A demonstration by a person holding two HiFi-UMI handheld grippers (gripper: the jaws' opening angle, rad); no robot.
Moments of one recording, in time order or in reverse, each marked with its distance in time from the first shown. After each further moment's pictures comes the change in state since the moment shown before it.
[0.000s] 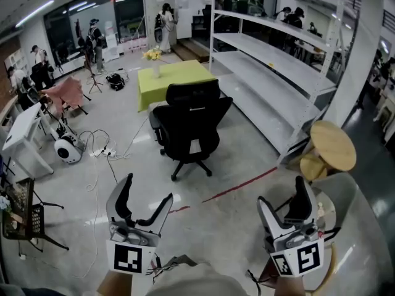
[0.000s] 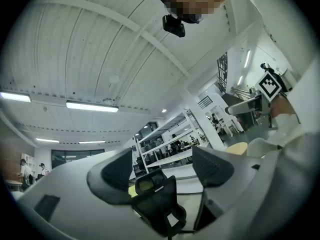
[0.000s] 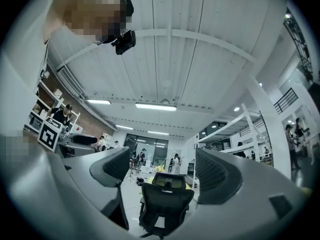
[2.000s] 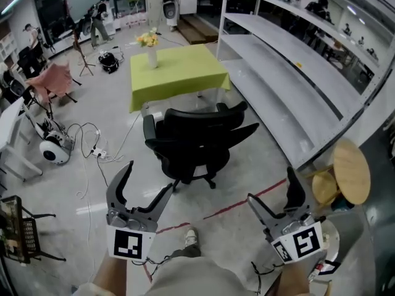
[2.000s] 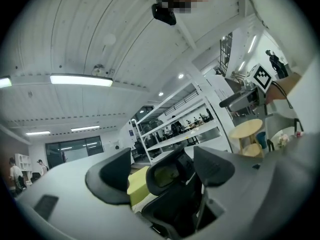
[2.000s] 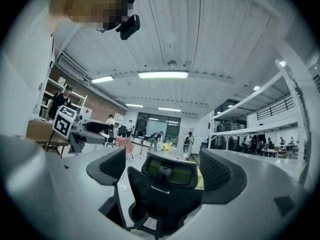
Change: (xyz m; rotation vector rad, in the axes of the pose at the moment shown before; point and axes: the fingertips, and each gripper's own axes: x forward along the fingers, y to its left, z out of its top) left arm 0.347 0.178 -0.196 0.180 0.109 -0.116; right arm 0.385 -0.086 -0.218 -0.032 0.270 0.180
